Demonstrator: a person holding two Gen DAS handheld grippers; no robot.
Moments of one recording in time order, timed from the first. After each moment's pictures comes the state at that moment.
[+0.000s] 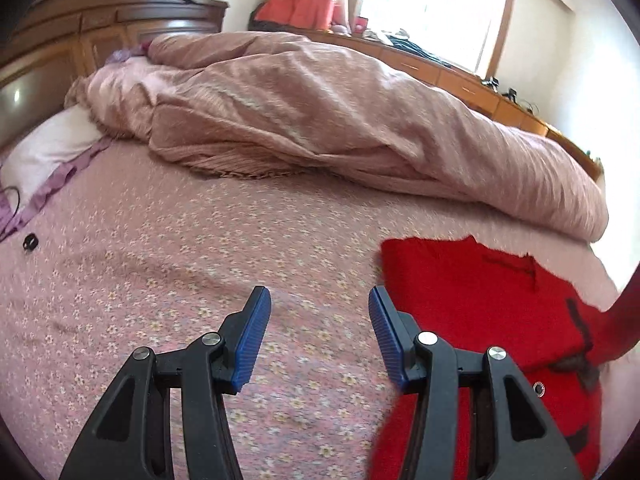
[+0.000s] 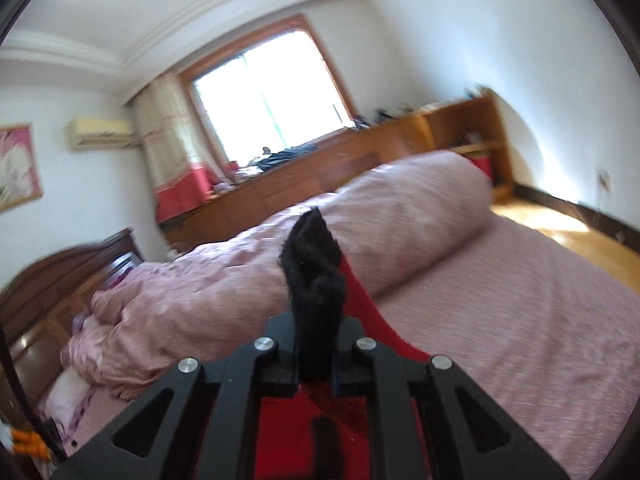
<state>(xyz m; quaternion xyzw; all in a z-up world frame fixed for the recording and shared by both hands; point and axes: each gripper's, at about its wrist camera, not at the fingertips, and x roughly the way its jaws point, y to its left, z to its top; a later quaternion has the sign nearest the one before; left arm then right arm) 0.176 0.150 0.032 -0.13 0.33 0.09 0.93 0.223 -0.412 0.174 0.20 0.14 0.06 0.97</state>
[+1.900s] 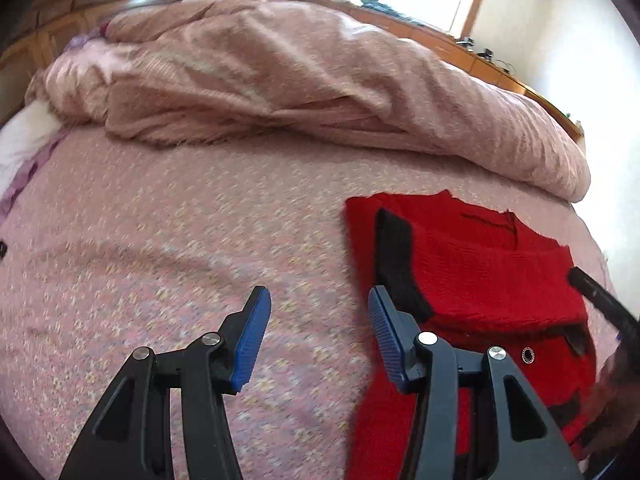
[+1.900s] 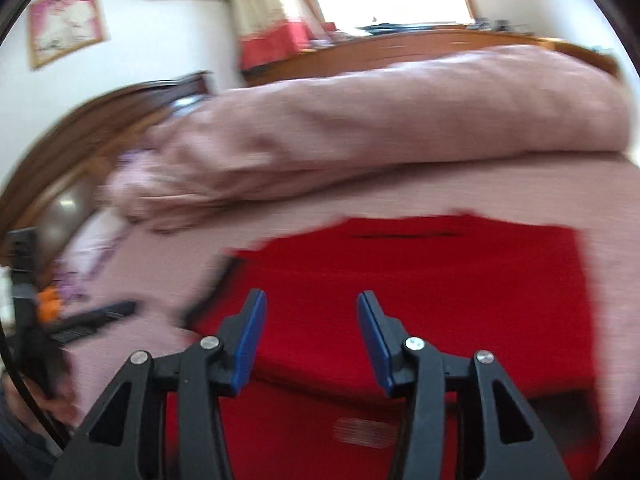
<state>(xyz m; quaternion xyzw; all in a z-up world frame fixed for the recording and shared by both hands) 0.198 0.120 0.019 -0.10 0.39 0.02 0.92 0.241 -0.201 0.017 0.08 0.34 0.20 0.92</state>
